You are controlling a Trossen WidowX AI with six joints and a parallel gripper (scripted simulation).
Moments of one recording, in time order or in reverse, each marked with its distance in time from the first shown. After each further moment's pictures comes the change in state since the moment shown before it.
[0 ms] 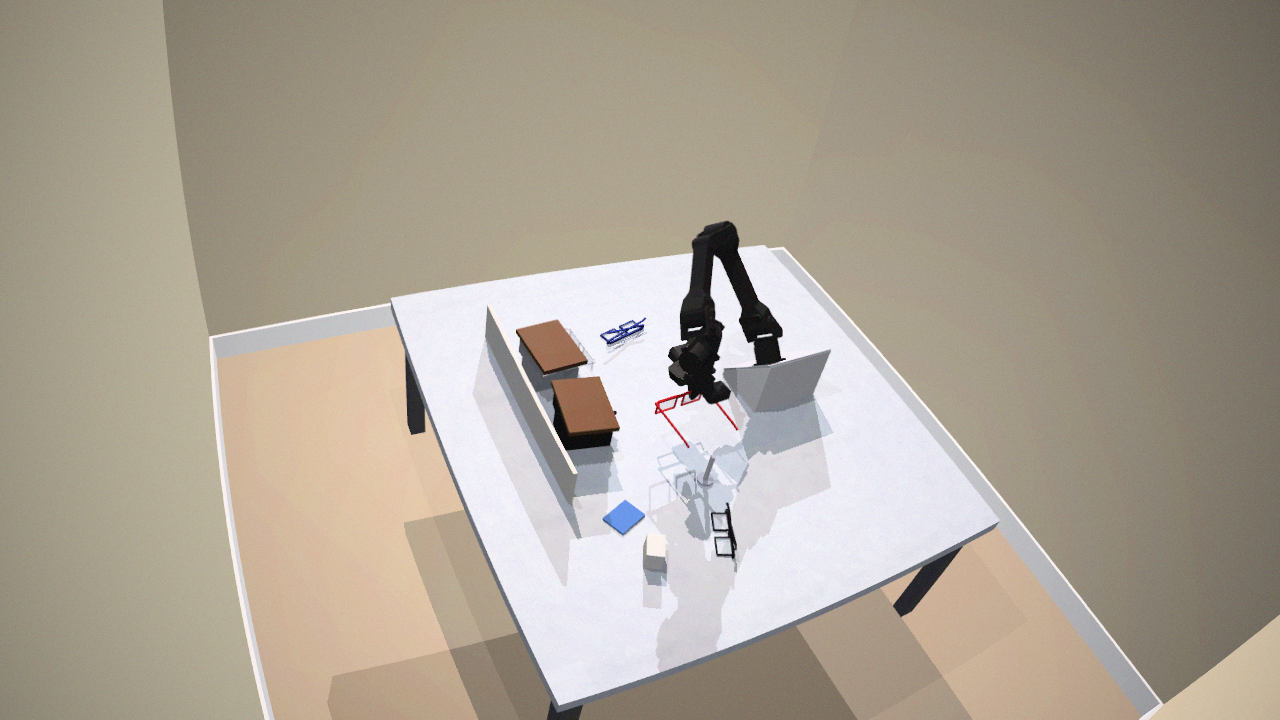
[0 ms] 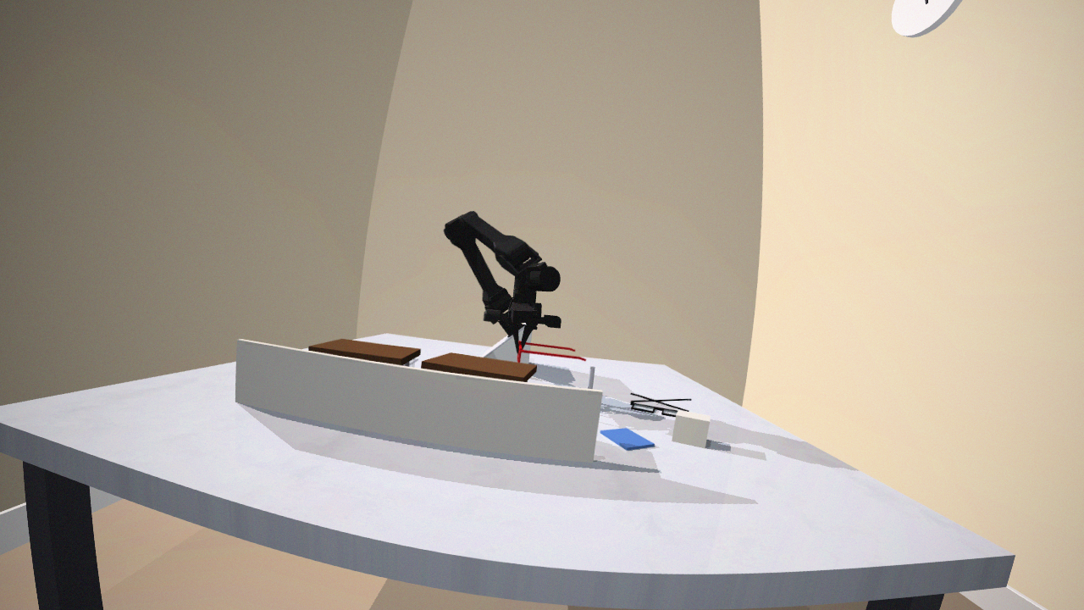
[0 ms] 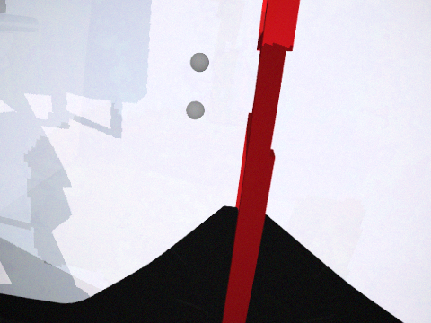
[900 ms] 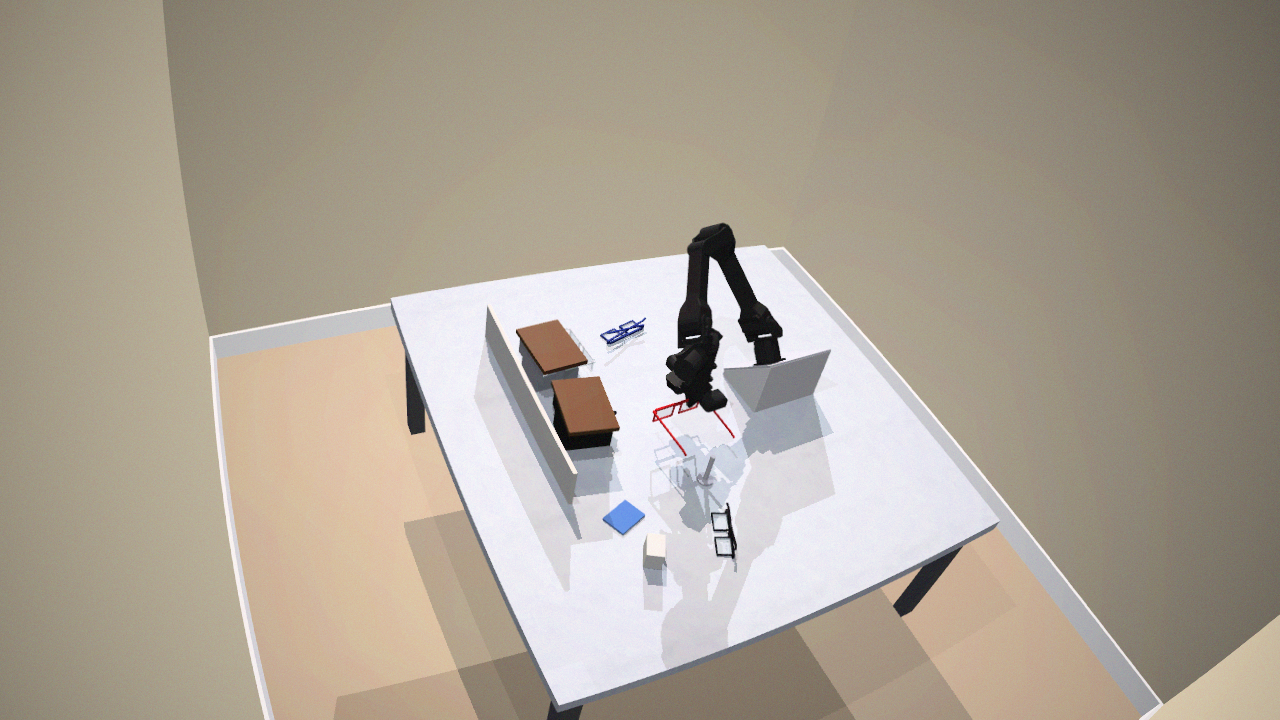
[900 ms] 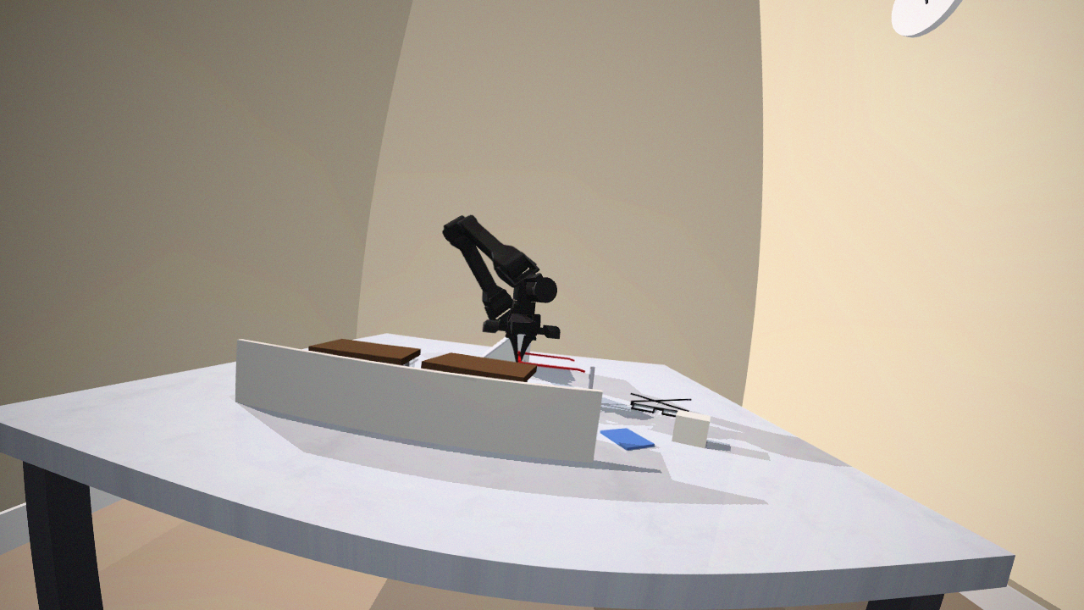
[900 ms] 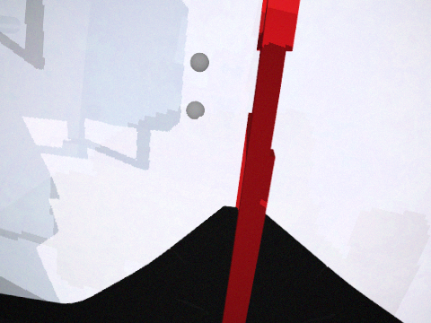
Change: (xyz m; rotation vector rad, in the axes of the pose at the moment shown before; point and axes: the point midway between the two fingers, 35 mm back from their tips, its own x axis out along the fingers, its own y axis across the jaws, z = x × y) arm 0.026 0.000 0.001 0.000 -0.001 0.000
